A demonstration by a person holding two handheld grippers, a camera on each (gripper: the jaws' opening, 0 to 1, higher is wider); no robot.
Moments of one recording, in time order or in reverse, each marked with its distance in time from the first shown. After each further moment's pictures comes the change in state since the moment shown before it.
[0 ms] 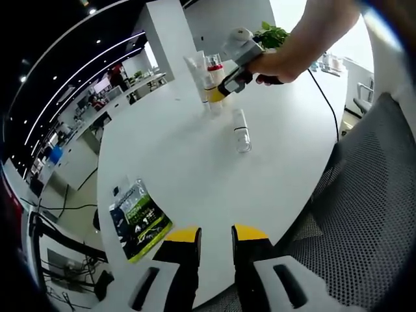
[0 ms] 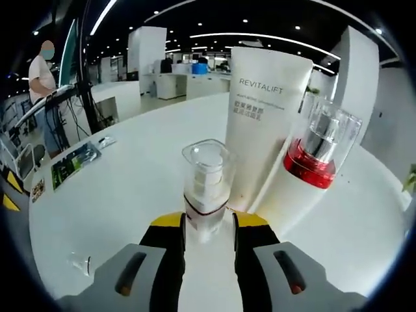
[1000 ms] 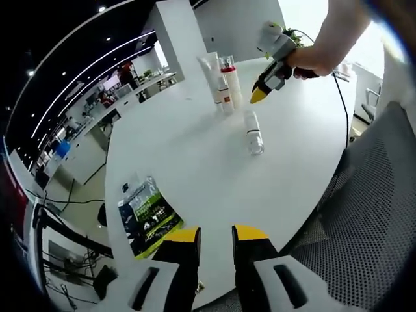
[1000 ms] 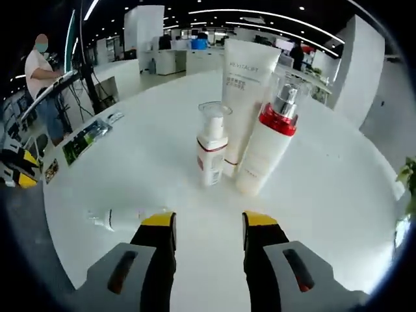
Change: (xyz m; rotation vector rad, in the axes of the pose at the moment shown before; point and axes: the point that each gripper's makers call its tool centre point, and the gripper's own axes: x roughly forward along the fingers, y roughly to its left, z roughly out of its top) left arm -0.005 0.015 0.002 -0.056 -0.022 0.049; right arm -0.067 0.002 -0.028 0.041 0.170 -0.006
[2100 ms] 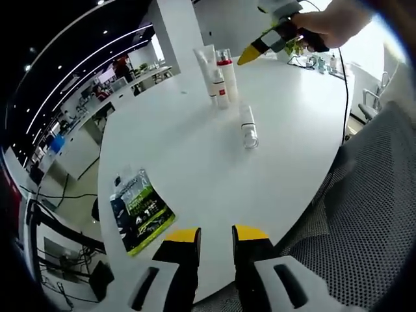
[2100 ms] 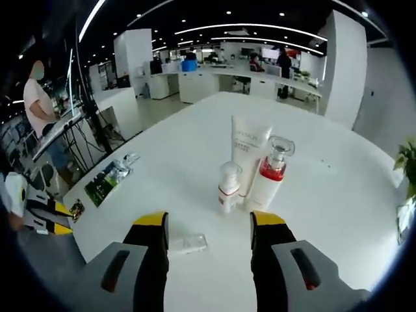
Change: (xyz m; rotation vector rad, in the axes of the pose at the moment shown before) left arm 0.003 -0.007 -0.008 -0.006 0.045 -0.038; right arm -0.052 0.034 0.057 0.086 -0.114 0.014
